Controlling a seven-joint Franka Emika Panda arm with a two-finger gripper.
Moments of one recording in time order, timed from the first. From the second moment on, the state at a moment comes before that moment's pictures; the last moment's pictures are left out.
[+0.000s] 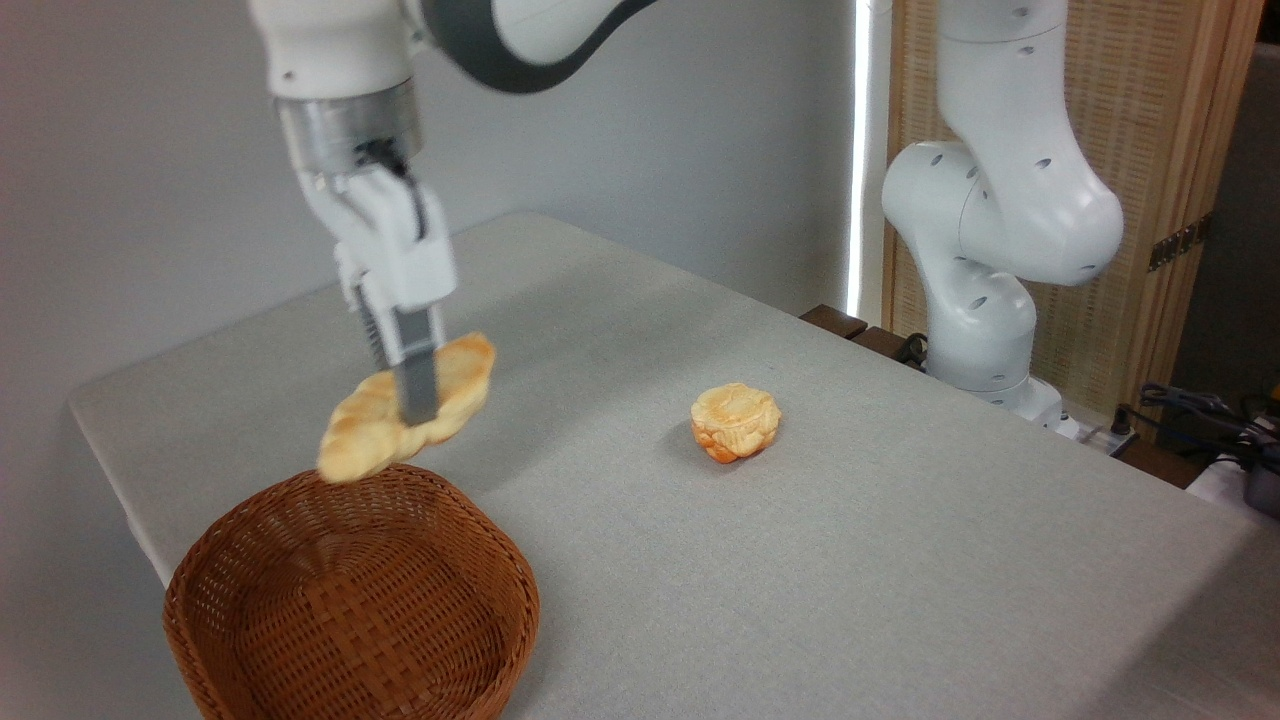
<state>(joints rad) -0.04 0.15 -0.13 -1.58 -0.03 1.81 0.74</state>
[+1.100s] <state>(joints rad) -0.06 0.37 -0.21 -1.52 0.07 2.07 0.61</state>
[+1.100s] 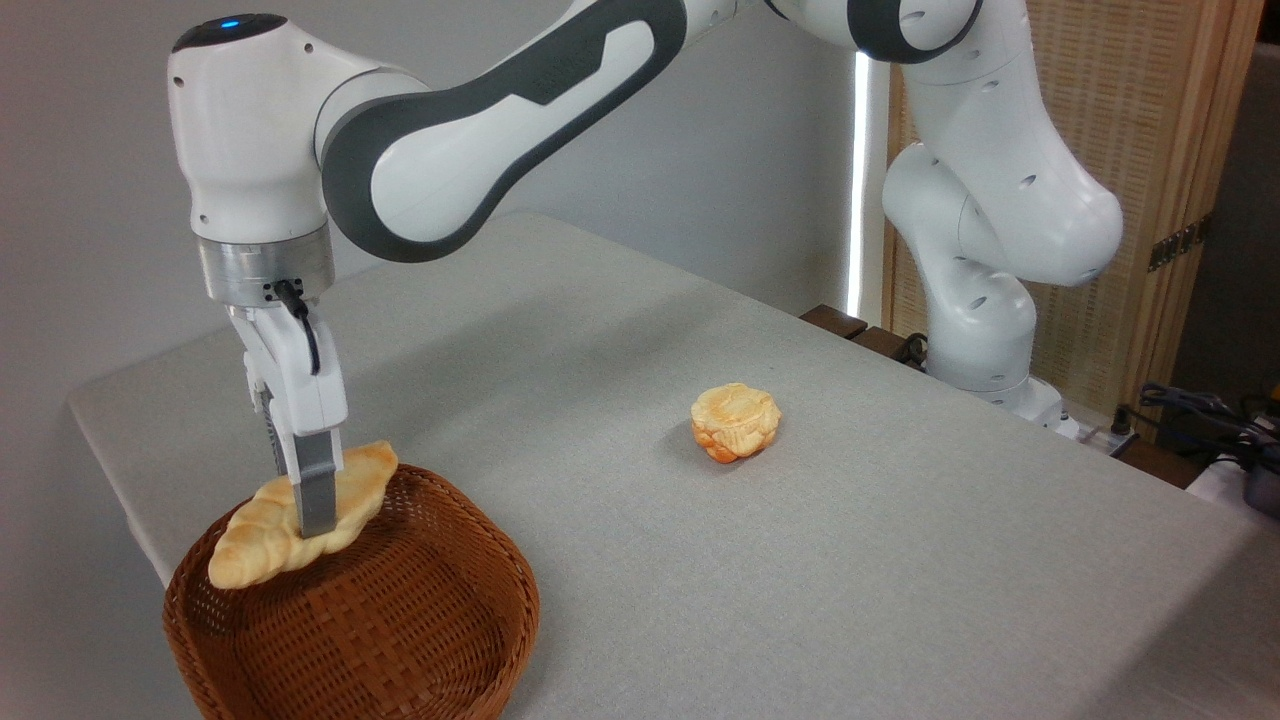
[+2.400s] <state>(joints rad) 0.06 0.23 -0.29 -1.44 0.08 1.70 0.52</state>
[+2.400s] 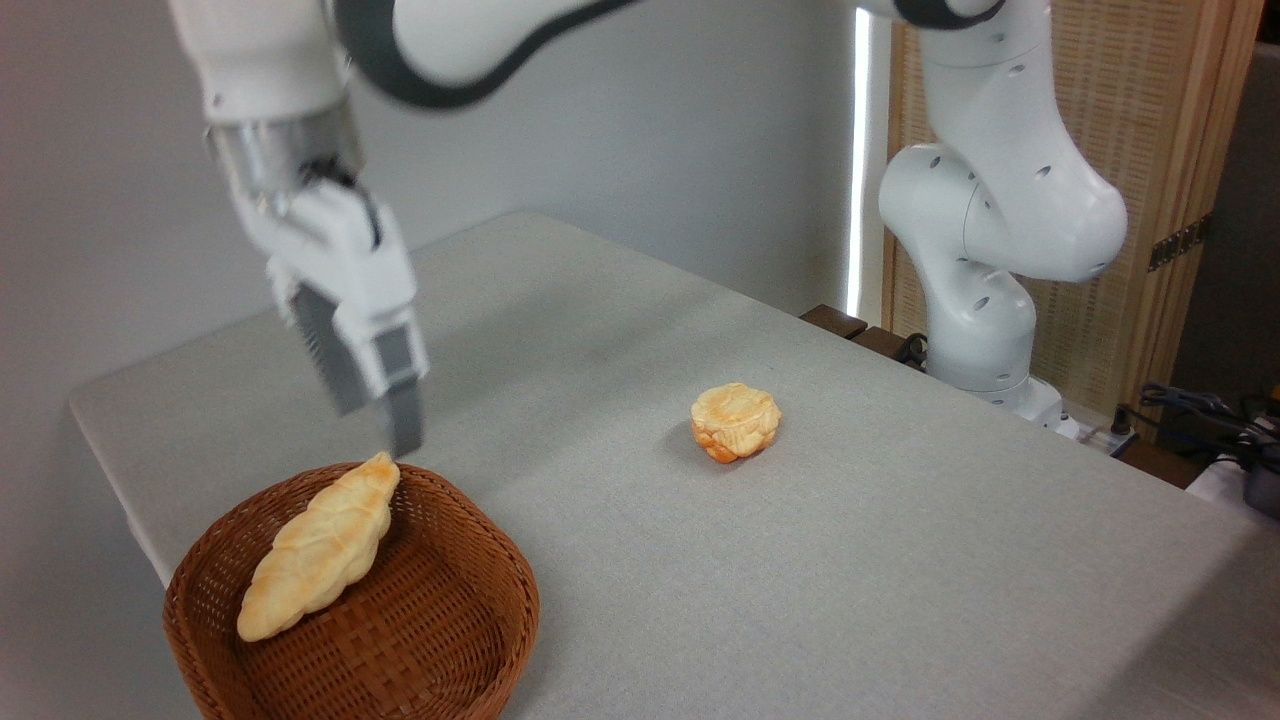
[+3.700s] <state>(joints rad) -0.14 0.03 0.09 -1.56 -0.03 1.59 0.73</state>
